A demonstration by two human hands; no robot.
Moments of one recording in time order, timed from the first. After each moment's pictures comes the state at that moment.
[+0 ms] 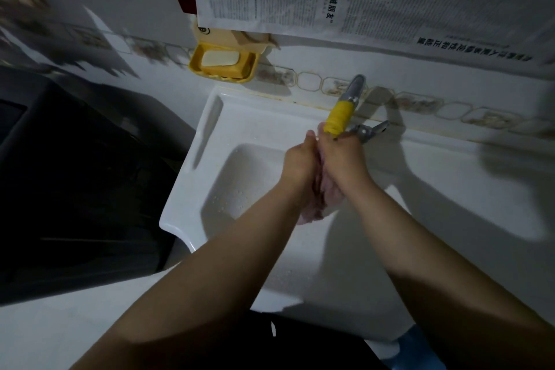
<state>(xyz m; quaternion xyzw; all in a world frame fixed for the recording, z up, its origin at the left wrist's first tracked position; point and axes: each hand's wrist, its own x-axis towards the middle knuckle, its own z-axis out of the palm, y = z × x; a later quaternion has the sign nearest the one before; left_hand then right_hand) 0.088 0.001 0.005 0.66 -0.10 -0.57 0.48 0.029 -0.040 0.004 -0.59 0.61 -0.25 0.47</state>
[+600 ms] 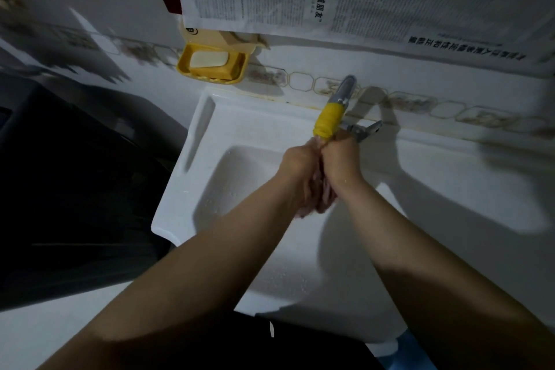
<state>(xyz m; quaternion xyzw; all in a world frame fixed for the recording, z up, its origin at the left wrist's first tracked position) 0.085 -0.013 0.010 0.67 -0.05 -0.59 0.45 0.030 -0.055 -0.007 -0.59 0.65 -0.24 0.42</state>
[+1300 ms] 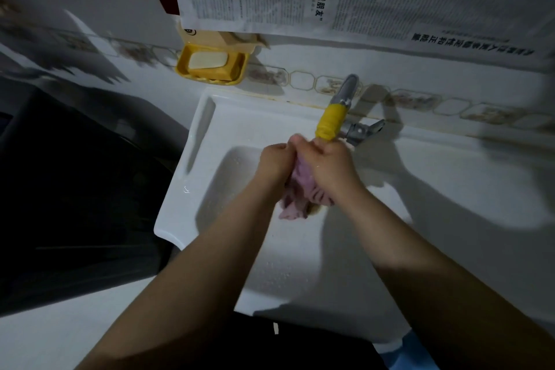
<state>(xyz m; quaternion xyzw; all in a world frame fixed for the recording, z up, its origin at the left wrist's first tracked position) 0.119 -0.004 -0.006 0.73 -0.13 -0.53 0.41 0.028 -0.032 -0.004 -0.60 0.56 -0.24 0.52</state>
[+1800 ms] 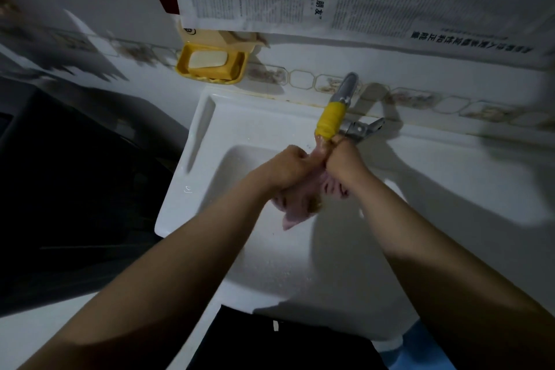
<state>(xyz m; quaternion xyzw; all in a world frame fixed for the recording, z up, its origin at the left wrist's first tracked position) 0.126 -0.009 -0.006 0.71 -0.41 -0.55 0.17 0.013 -0.072 -0.039 -0.60 0.61 -0.12 0.50</state>
